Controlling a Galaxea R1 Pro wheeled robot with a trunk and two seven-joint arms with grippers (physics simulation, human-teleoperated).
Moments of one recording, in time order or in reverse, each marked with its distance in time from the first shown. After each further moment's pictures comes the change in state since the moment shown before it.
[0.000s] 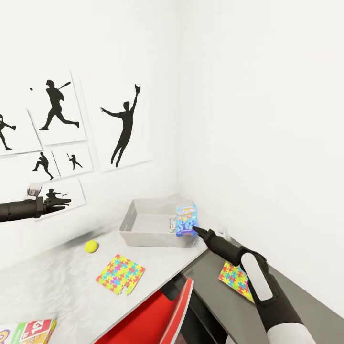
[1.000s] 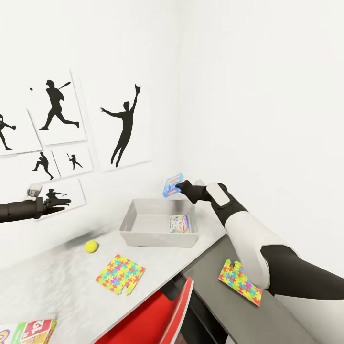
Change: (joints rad) left arm 0.001 0.002 -0.003 0.005 -0.001 0.012 -0.002; right arm -0.748 0.160 0.005 0.742 -0.023 -0.111 -0.403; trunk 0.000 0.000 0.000
